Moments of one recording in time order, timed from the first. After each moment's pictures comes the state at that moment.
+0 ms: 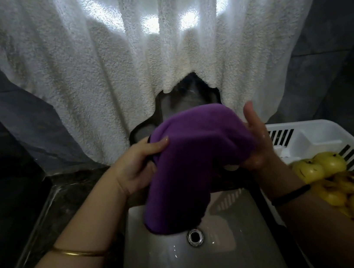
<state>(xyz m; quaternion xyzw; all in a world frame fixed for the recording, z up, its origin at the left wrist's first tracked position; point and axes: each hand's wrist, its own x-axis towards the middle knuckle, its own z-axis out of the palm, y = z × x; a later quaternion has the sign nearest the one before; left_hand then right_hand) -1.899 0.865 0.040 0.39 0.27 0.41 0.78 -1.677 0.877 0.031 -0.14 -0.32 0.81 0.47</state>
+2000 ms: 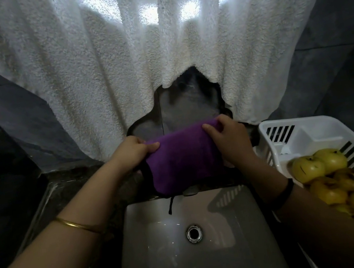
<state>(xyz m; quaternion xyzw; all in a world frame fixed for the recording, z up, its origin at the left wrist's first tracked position) -1.916 0.905 0.028 0.56 0.66 0.26 0.42 -1.695 0.908 0.002 -0.64 -0.64 0.13 0.40</state>
